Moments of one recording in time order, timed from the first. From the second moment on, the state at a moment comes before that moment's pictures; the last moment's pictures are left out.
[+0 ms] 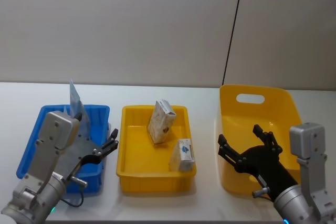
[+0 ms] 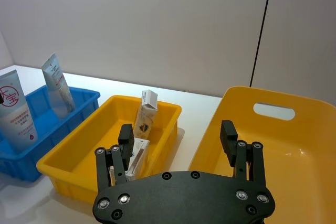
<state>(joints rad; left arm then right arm) -0.24 0.38 0.45 -1.63 -0.20 0.01 -0.01 -0.01 0.34 -0.23 -1.77 0.29 0.03 0.07</state>
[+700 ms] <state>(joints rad) -0.24 0.38 0.45 -1.63 -0.20 0.01 -0.01 0.02 0.29 -0.26 -1.76 0.27 0.13 0.03</state>
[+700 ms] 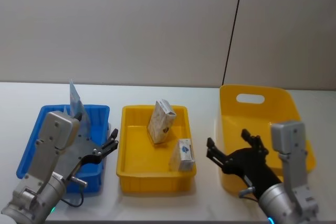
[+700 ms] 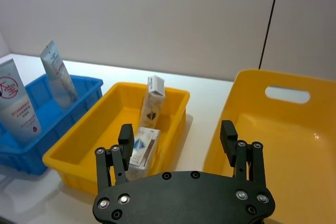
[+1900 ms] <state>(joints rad) -0.24 0.38 0.45 -1.63 -0.20 0.01 -0.01 0.18 0.11 -0.36 -1.56 0.19 0.38 -0.08</state>
